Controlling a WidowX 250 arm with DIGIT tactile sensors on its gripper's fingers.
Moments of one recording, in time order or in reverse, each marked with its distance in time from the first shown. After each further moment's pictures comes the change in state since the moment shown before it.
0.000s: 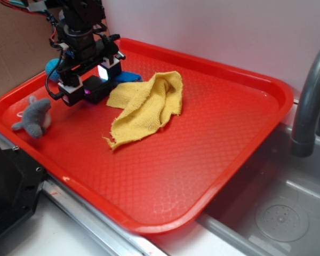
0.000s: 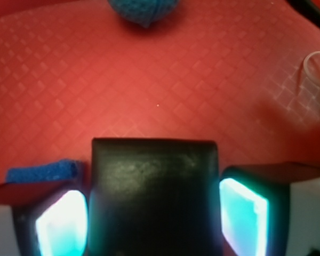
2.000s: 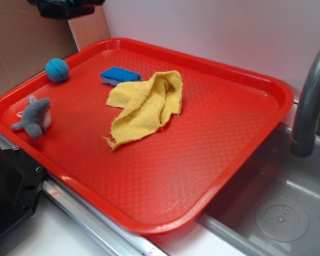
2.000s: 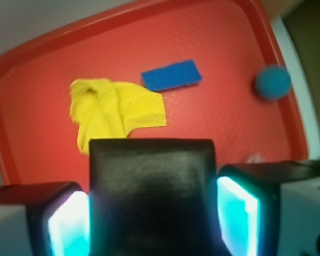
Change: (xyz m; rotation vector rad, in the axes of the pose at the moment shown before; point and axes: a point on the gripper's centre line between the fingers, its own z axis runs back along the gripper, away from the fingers) arm -0.045 0.033 0.185 -0.210 0.152 -1.463
